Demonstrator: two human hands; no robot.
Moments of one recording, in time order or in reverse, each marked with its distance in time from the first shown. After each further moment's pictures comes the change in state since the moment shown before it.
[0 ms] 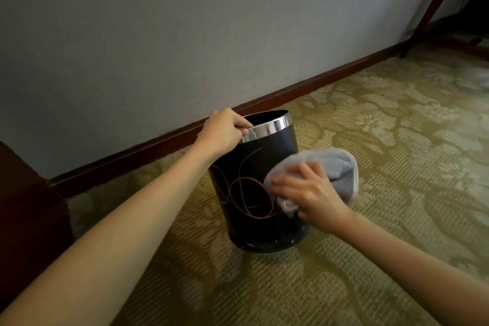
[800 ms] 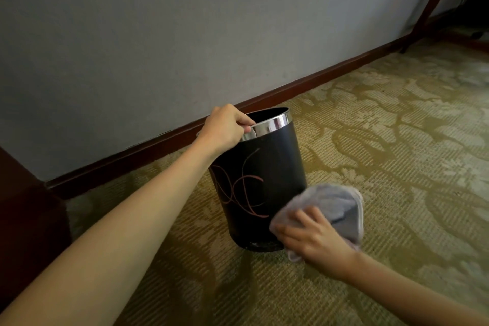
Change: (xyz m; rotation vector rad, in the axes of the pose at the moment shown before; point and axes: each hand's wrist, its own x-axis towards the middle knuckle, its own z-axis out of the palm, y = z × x) left_hand 0.003 0.013 0.004 -0.029 -0.034 -0.032; right_hand -0.062 -0.028 0.034 -0.086 -0.156 -0.148
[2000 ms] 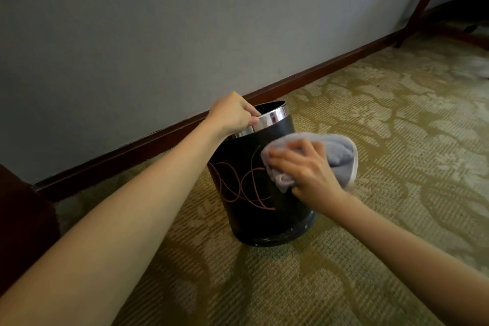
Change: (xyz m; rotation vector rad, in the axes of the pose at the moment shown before) left_hand 0.028 0.022 0.008 0.006 -0.088 -0.042; right_hand 0.063 0.060 -0.042 0.067 0.310 0.292
